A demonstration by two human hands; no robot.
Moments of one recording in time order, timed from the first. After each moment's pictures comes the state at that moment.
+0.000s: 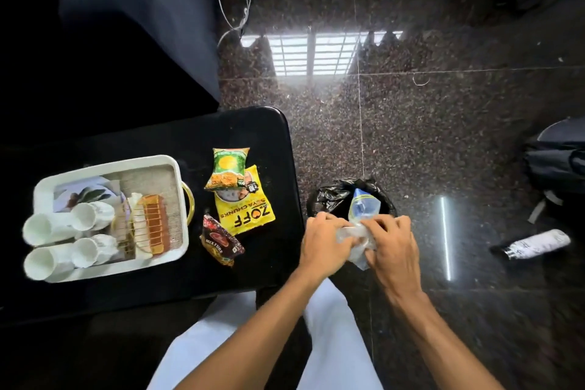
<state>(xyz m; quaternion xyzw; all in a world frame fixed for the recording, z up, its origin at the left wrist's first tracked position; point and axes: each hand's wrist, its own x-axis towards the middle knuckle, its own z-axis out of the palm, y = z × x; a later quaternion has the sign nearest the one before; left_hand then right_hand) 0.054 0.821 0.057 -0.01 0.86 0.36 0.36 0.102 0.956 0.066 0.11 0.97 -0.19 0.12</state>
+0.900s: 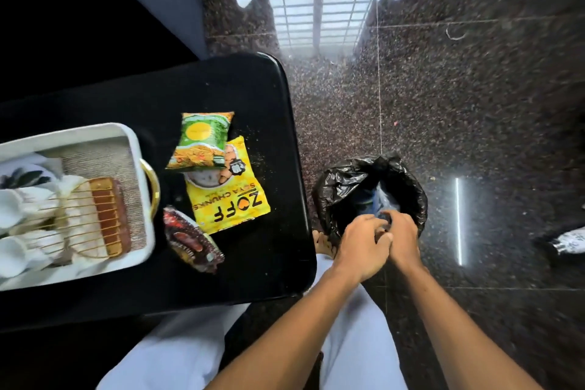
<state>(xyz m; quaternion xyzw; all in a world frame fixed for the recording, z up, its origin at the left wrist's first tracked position) 0.078 0.862 -0.077 -0.01 0.80 0.39 0.45 0.107 0.970 -0.143 0.34 0.84 -0.34 0.26</state>
